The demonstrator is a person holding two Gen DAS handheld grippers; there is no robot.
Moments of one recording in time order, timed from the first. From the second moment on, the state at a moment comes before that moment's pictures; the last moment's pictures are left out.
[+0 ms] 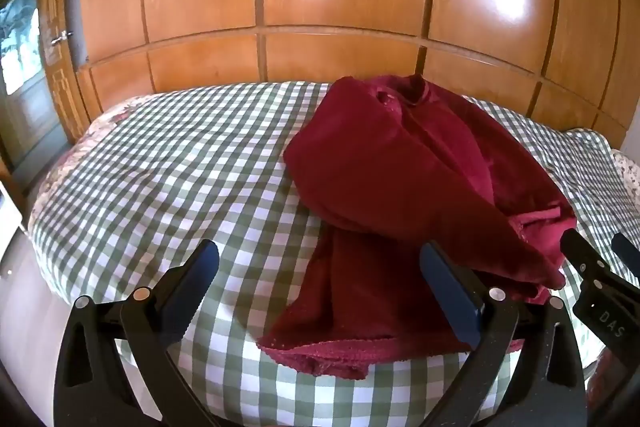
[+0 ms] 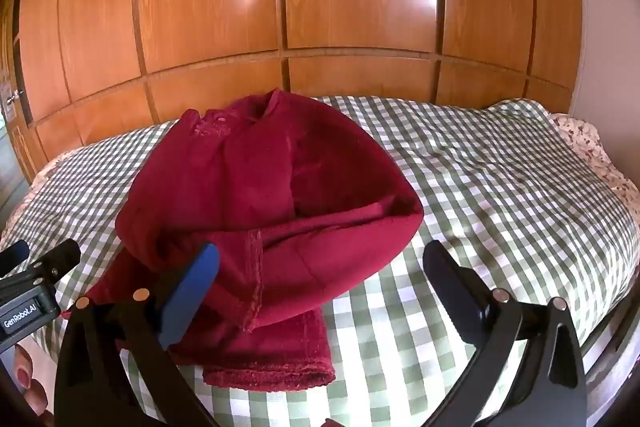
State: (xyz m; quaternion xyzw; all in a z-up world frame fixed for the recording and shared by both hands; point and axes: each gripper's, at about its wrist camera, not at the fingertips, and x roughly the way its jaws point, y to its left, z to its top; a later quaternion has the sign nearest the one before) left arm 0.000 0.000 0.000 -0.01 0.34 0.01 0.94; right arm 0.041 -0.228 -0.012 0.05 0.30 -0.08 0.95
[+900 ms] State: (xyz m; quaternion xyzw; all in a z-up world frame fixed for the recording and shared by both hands) left arm 0.003 0.002 -0.005 -0.02 0.35 0.00 0.94; right arm 0.042 -0.231 -0.019 0.05 0.31 -0.07 0.95
